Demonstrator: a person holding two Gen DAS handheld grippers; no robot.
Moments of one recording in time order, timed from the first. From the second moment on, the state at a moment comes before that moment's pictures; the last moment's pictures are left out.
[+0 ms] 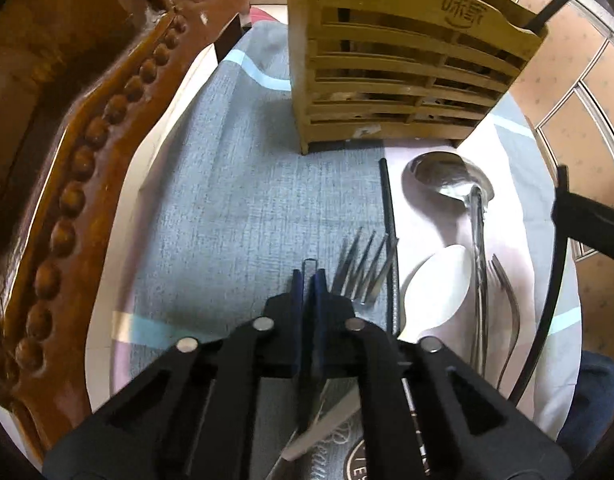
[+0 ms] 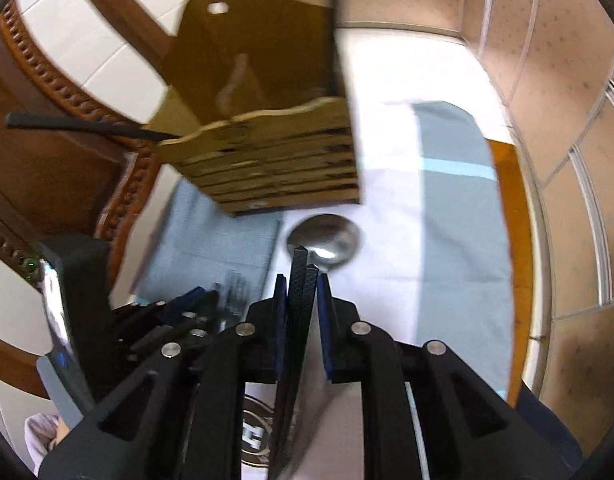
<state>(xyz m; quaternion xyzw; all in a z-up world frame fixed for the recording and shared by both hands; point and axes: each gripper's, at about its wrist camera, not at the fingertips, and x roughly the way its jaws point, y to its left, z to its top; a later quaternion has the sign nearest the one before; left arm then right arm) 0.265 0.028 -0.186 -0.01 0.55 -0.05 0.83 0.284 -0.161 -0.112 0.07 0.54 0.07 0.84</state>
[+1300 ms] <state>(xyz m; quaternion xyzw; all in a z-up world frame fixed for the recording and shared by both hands) 0.312 0.028 -0.144 -0.01 0.53 -0.04 0.85 0.296 -0.175 -0.137 0.09 0.54 0.04 0.84</state>
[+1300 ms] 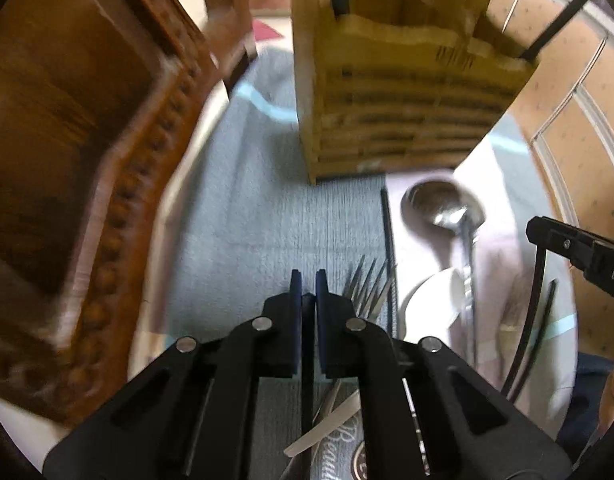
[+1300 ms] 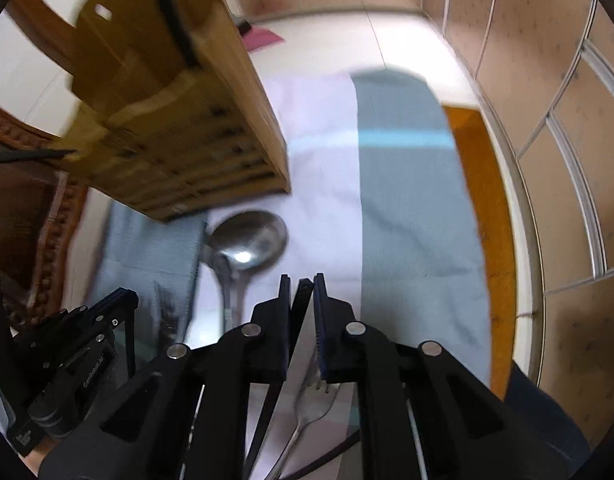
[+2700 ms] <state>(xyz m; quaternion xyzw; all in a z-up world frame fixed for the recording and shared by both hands) 0.225 0.019 0.148 -0.04 0.19 -0.08 0.98 0.222 -0.153 0.112 0.00 0.24 0.07 0.97</state>
